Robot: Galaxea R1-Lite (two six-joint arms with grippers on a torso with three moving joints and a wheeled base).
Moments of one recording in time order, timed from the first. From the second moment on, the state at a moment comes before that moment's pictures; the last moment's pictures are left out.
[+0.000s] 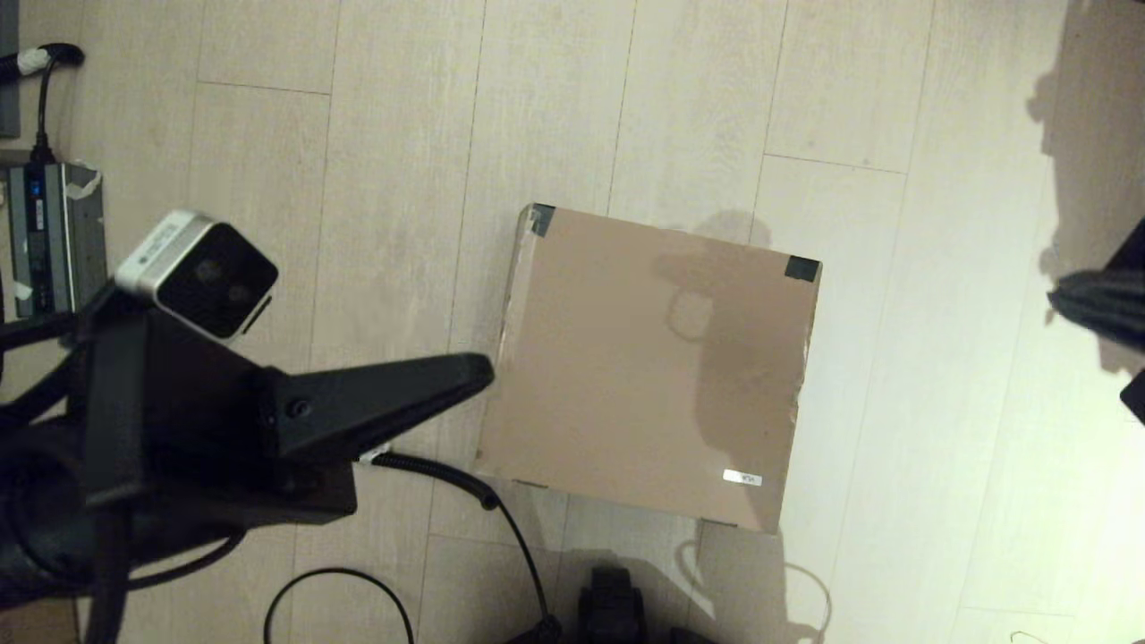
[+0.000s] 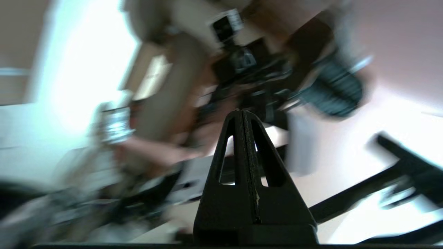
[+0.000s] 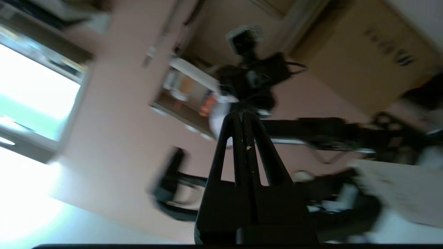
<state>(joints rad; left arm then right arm) -0.62 1.23 -0.55 -0.89 -0.64 -0.99 0.01 1.15 -0.58 -1.00 1.26 1.83</state>
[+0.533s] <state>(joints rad) -0.61 1.14 -0.50 -0.57 -0.24 -0.28 0.03 1.07 -0.09 -0.93 1.18 0.78</state>
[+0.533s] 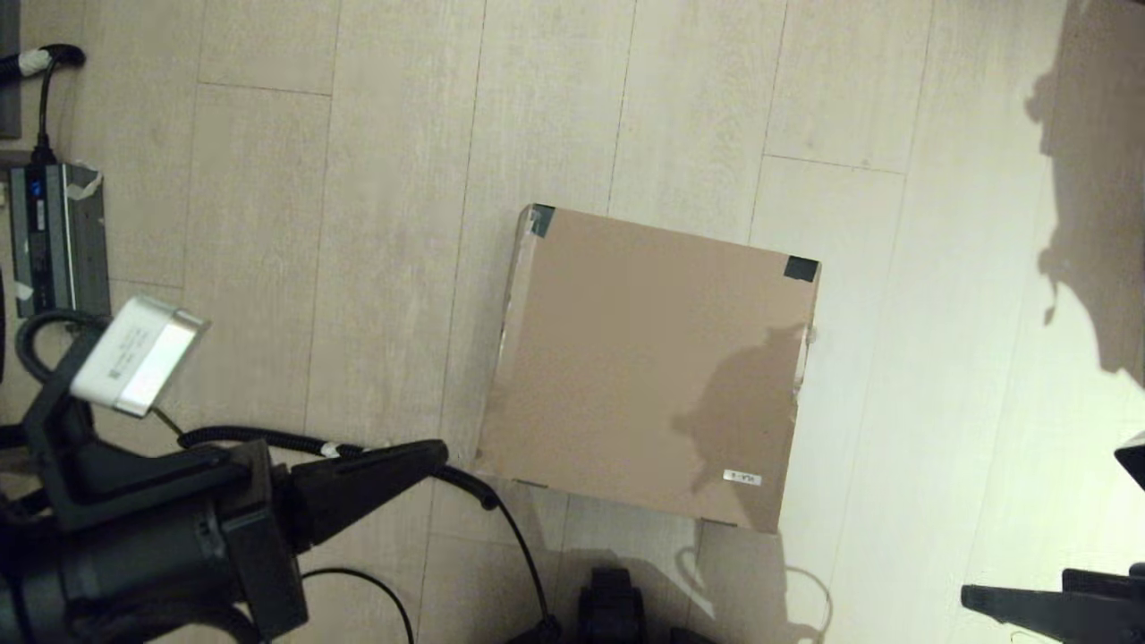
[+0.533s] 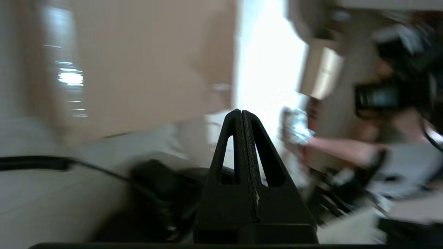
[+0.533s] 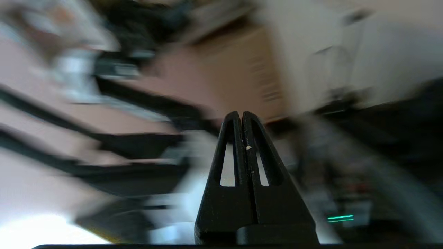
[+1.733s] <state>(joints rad) -0.12 0.62 -0.24 -0.26 0.13 -0.07 0.01 0.12 -0.27 0.26 -0.10 -0.20</state>
